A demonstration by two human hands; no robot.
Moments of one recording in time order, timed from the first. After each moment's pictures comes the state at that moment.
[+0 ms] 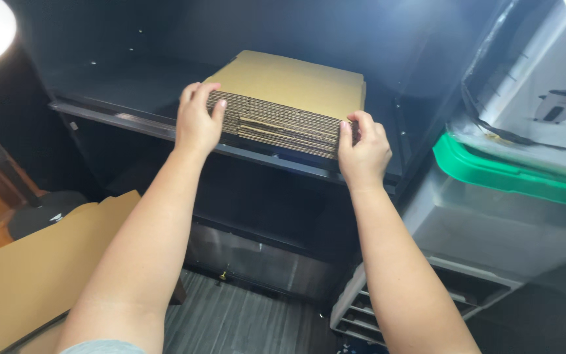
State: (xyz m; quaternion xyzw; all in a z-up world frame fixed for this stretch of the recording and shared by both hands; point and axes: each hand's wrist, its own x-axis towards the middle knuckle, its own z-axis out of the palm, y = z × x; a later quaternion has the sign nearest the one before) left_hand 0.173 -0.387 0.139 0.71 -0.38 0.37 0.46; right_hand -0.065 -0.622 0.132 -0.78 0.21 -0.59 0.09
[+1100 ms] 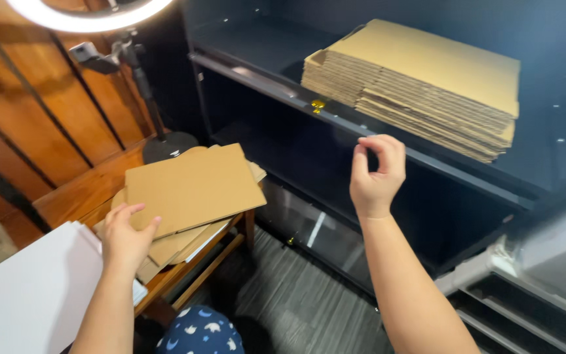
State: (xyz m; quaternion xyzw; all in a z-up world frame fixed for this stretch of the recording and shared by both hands) left_hand 0.080 0.008 -0.105 0.91 0.04 0.24 0.34; right_hand -0.011 -0.450 0.069 -0.67 -0.11 -0.67 0.30
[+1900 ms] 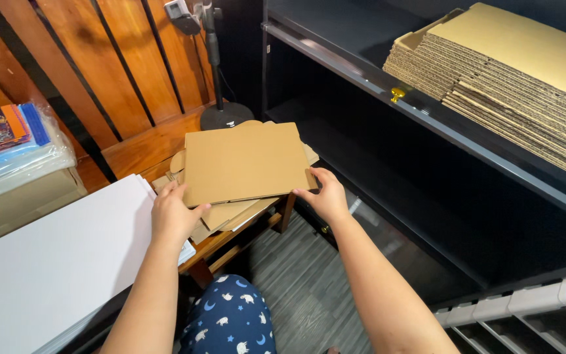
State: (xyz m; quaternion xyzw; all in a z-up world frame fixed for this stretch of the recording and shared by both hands) left_hand 0.046 0.025 -0.100 0.95 0.08 0.13 0.29; right_hand 0.073 -0.331 -0.088 -0.89 -0.02 -0.17 0.42
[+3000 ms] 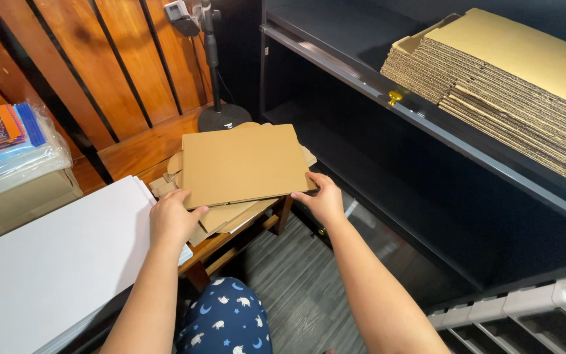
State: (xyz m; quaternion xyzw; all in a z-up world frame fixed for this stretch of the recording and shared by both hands) left_hand 0.040 0.019 -0.088 0.96 0.07 0.07 0.27; right_hand 0.088 -0.335 -0.113 -0.88 0.03 -0.17 0.45
